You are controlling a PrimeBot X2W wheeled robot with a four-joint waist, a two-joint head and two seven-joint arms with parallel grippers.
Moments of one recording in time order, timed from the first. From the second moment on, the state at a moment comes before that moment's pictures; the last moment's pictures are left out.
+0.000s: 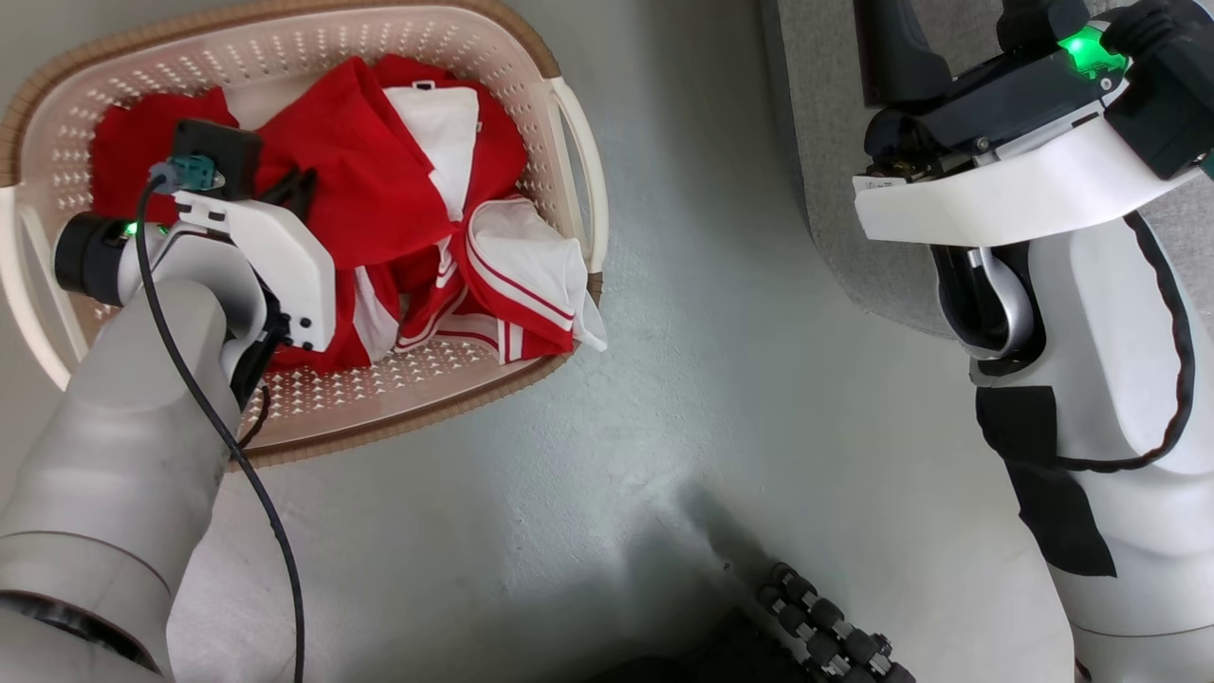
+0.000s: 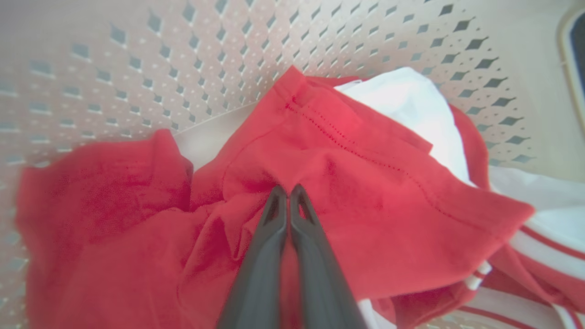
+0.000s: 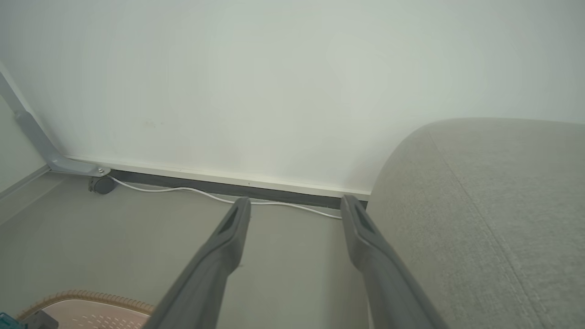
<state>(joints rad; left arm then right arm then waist) -1.06 0.23 -0.77 1.19 -0.64 -0.13 -0.08 -0.85 -0.06 0.29 0.18 0.29 0.12 -0.26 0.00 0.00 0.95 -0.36</state>
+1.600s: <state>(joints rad) -0.54 0.18 -0.70 0.61 -0.61 -0.13 -0.25 -0.35 -0.13 0.18 0.48 0.22 0.12 -0.26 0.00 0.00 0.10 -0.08</state>
